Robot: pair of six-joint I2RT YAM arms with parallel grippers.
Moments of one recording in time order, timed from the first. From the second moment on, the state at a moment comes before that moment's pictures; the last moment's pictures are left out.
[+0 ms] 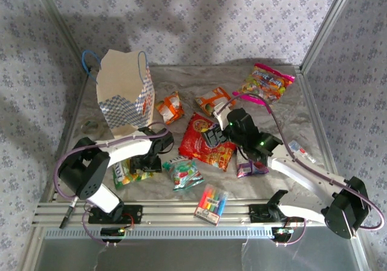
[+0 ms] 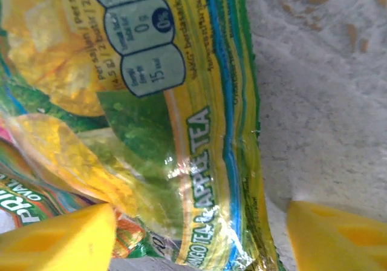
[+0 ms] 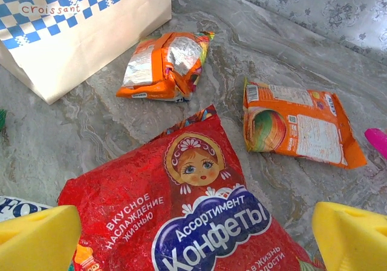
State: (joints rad) left arm -0.72 1.57 0.85 -1.06 -0.19 -0.85; right arm 0.74 1.12 0.84 -0.26 0.12 -0.02
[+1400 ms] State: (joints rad) left arm -0.75 1.22 1.13 -1.36 -0.22 -0.79; right arm 0.73 1.14 0.89 -0.26 0.05 0.00
